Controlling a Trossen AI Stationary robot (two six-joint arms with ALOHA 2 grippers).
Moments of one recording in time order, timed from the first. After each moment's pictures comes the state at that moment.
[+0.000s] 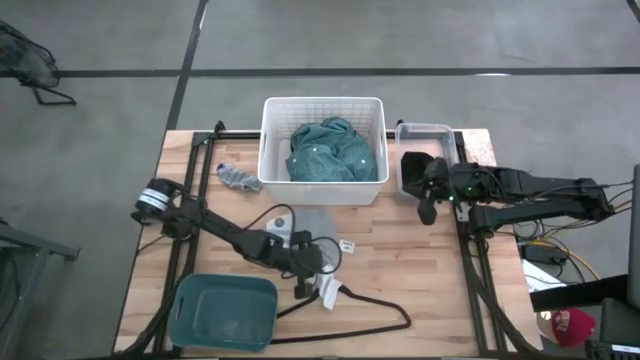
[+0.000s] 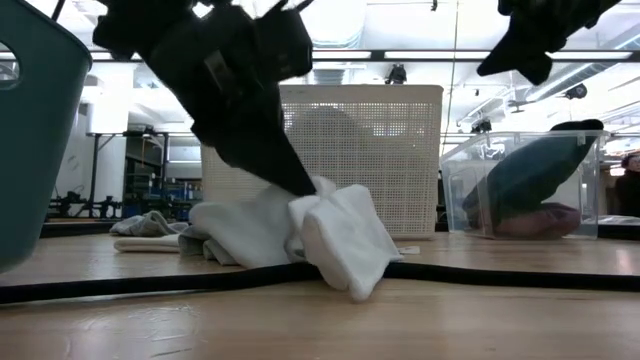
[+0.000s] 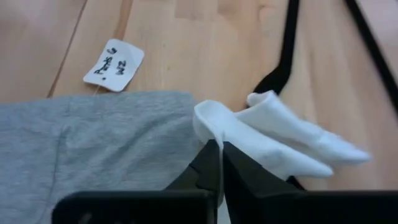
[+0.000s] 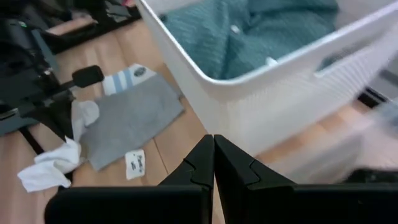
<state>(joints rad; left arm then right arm) -0.35 1.76 0.99 0.01 -0.18 -0.37 -0.05 0.68 0.74 -0.62 0.23 0.39</state>
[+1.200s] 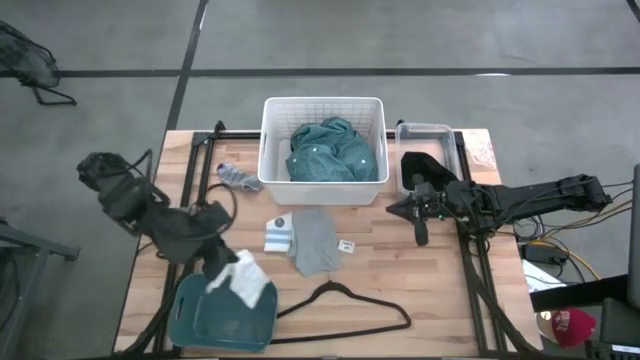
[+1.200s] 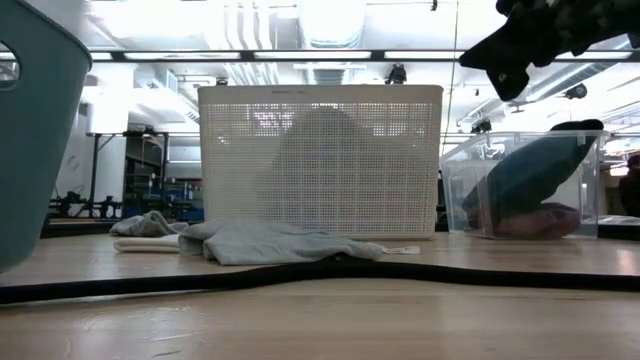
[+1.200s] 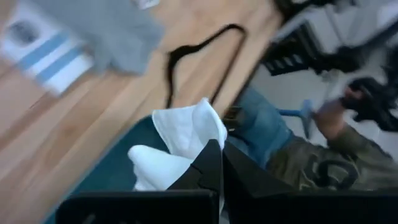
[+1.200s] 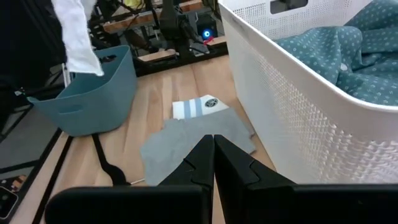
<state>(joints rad) -0.63 1.24 1.69 -1.29 -0.20 -1.37 0.08 0.69 0.44 -0.03 0.13 0.29</state>
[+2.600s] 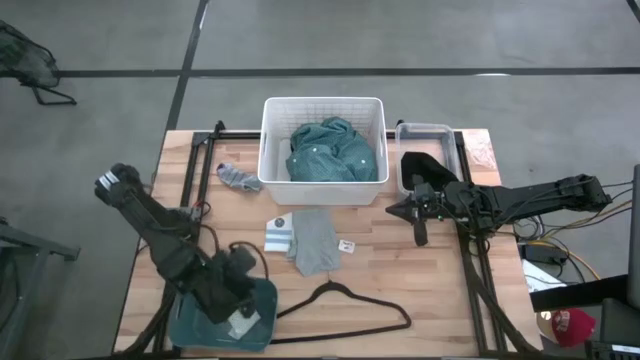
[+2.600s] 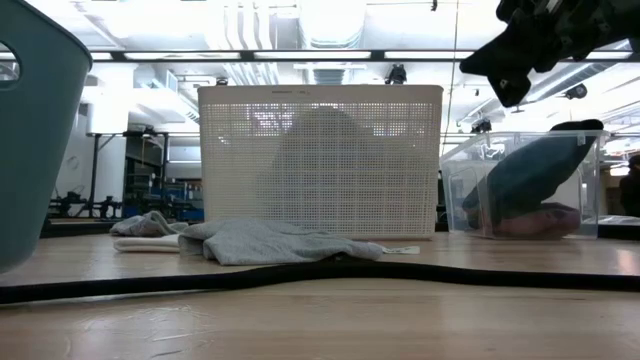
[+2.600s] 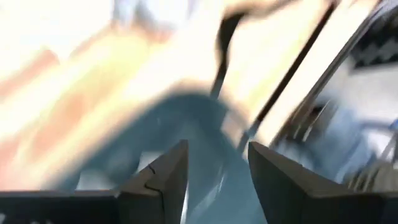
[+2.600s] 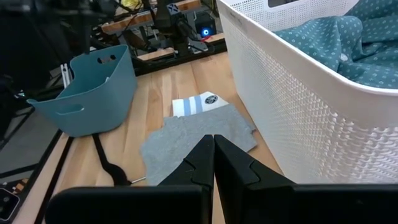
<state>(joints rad) -0.77 1.40 1.32 -1.01 -0.32 -1.56 0.08 0.69 0.42 -0.02 0.13 0.32</state>
